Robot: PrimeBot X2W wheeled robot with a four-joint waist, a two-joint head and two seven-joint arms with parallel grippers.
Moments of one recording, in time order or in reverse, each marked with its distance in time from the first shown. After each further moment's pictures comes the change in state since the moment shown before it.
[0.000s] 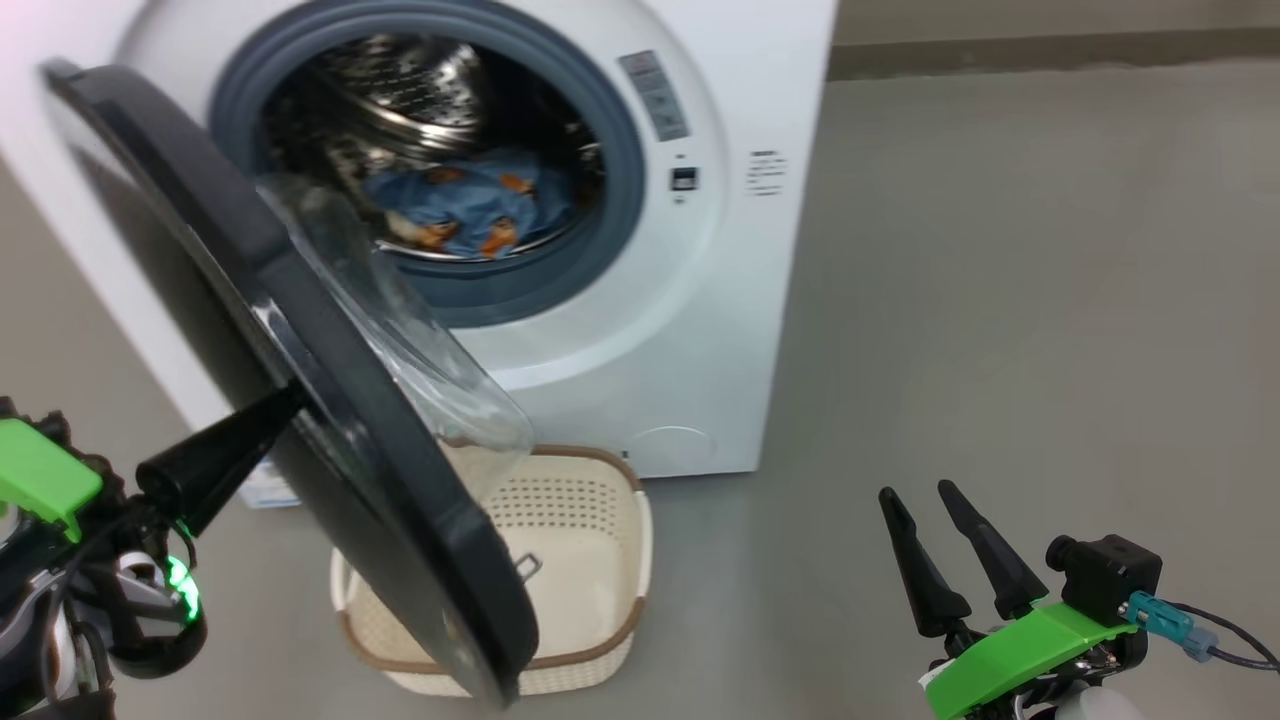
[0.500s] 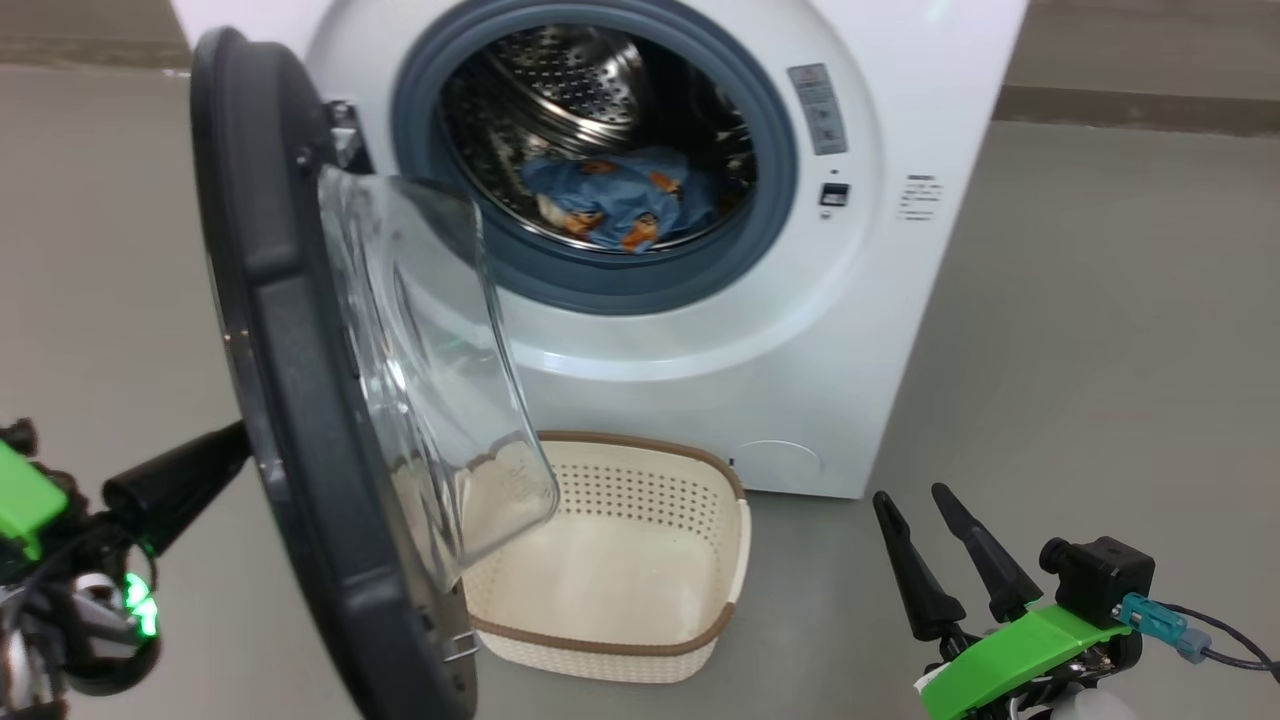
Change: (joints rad) left arm 0.010 0.080 0.021 0.017 0.008 -0.035 0.095; right arm 0.000 -0.002 0.012 0.003 0.000 0.000 0.000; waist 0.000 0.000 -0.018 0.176
